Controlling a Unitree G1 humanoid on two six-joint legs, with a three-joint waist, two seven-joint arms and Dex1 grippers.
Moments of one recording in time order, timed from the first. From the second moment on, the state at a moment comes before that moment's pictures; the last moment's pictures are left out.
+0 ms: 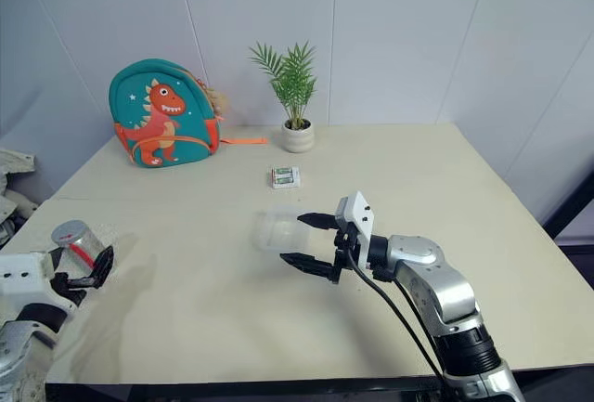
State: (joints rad) left arm -0.04 0.43 0.59 -0.13 -0.34 0.22 -0.19; right arm -0.57 -0.41 0.10 -0.15 0.47 0.44 0.96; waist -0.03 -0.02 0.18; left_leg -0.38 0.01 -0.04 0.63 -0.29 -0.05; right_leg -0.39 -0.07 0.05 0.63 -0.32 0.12
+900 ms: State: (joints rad) left arm -0.07 0.30 0.53 -0.14 -0.21 0.13 0.06; right arm -0.56 -0.43 0.09 -0.17 0.50 0.48 0.96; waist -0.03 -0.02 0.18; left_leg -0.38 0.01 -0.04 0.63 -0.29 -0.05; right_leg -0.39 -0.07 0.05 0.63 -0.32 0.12
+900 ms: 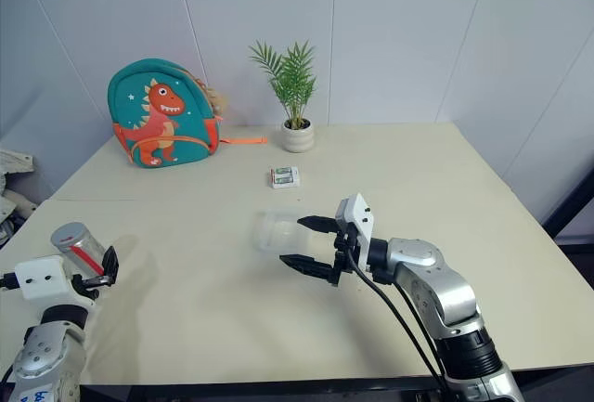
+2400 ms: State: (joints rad) left arm -0.30 0.35 0.50 0.20 -0.11 0.13 0.23; right arm -0.62 -0.43 0.11 -0.12 0.50 0.46 1.10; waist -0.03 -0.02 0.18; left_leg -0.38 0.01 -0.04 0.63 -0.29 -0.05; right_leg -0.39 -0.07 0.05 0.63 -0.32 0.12
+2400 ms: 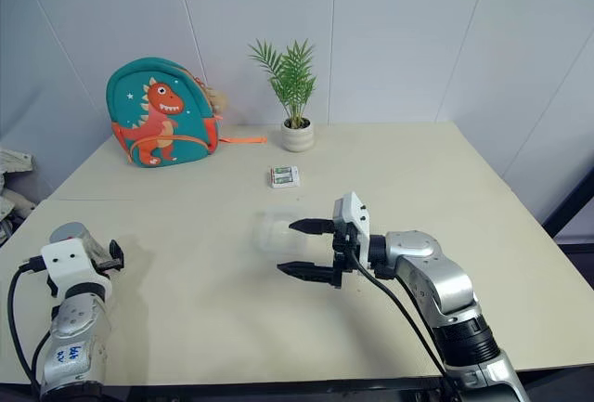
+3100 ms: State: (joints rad) left arm -0.26 0.43 0.46 0.04 -0.31 0.12 -0.15; right arm -0.53 -0.46 0.08 -0.23 0.53 0.49 1.03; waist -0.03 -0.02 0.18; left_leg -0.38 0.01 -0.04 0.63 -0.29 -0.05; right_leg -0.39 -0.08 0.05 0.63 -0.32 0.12
